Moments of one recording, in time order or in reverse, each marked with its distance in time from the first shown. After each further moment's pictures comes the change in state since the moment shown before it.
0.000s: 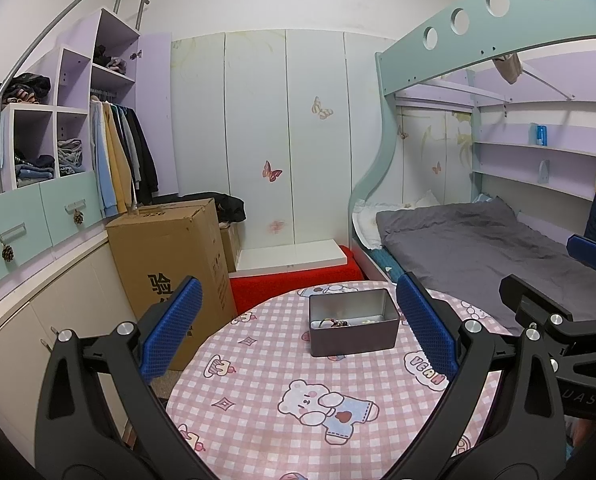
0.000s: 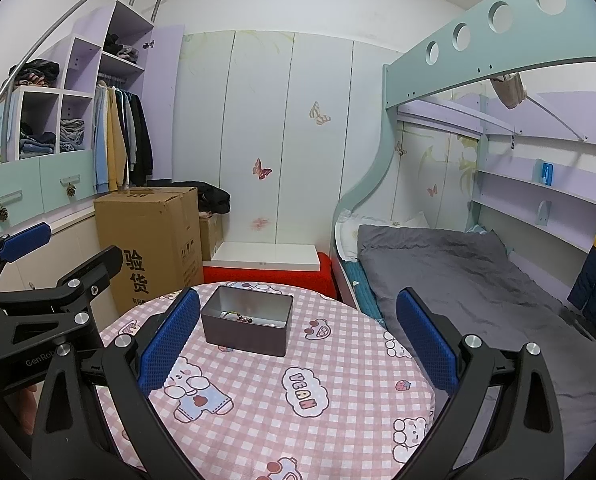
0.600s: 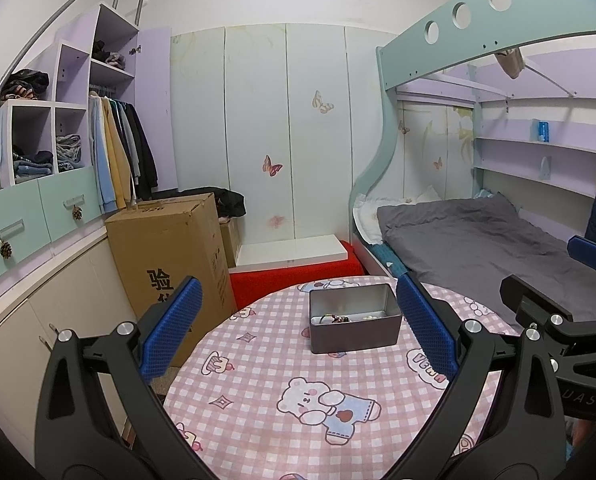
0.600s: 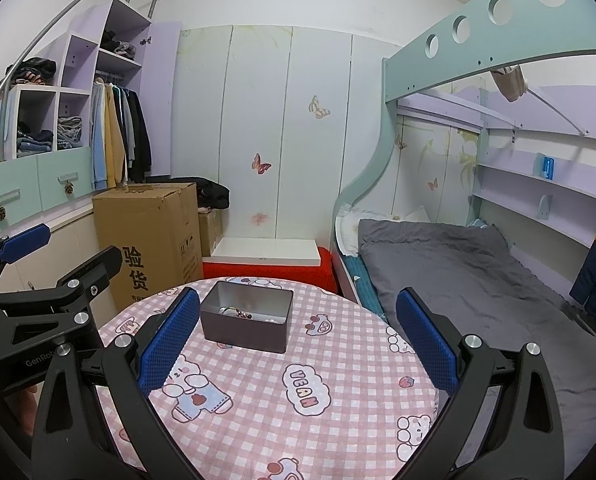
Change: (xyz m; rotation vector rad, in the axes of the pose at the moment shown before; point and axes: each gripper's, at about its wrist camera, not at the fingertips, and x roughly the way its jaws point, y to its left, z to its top) left arm 0.011 0.005 -0.007 0.006 0.024 -0.001; right arm 0.010 0.001 -0.005 0.008 0.022 -0.002
